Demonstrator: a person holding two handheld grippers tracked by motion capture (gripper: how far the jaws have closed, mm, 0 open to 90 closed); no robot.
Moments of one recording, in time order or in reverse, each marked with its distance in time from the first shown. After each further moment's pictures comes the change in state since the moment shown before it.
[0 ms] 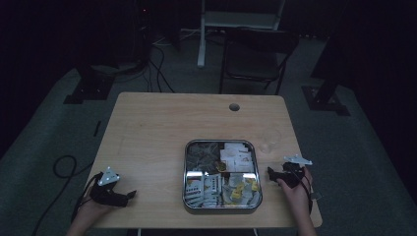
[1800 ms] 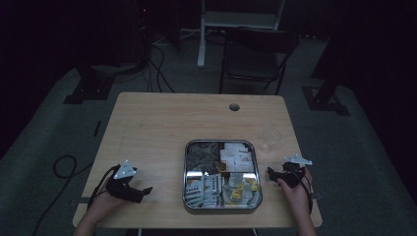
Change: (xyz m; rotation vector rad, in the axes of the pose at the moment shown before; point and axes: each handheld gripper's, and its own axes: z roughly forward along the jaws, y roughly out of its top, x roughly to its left) left arm -0.040 0.057 0.008 -0.039 -0.135 0.109; right arm 0.000 0.000 0.000 0.000 0.000 0.000
